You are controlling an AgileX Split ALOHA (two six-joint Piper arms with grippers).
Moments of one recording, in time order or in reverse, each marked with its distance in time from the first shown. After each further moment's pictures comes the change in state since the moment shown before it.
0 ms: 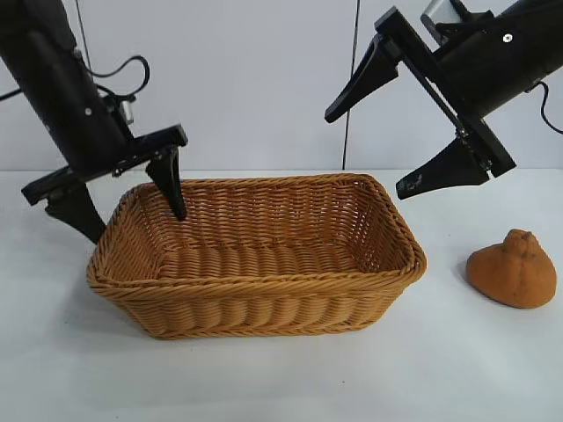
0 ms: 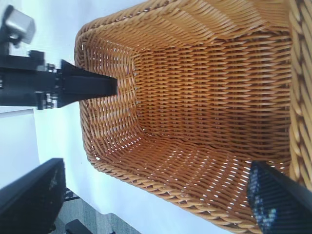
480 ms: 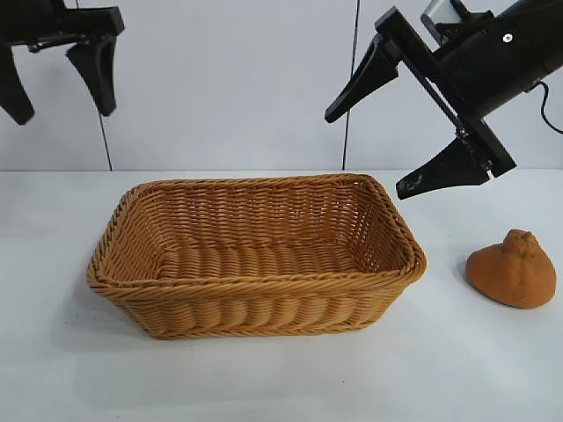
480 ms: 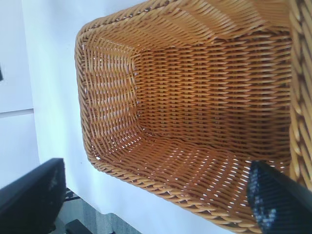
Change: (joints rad) left arm 0.102 -0.073 -0.051 0.292 0.073 0.010; right arm 0.000 0.000 0.000 -0.001 0.000 0.000
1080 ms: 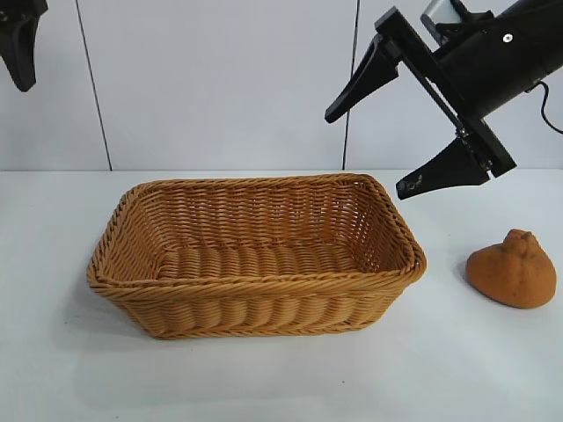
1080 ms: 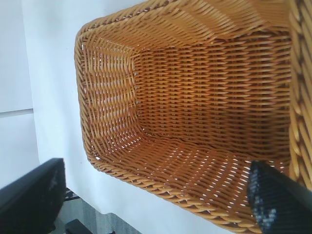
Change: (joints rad) left arm 0.005 -0.386 0.298 -0.072 0.001 0.047; right arm 0.000 0.000 0.000 0.000 0.001 0.000
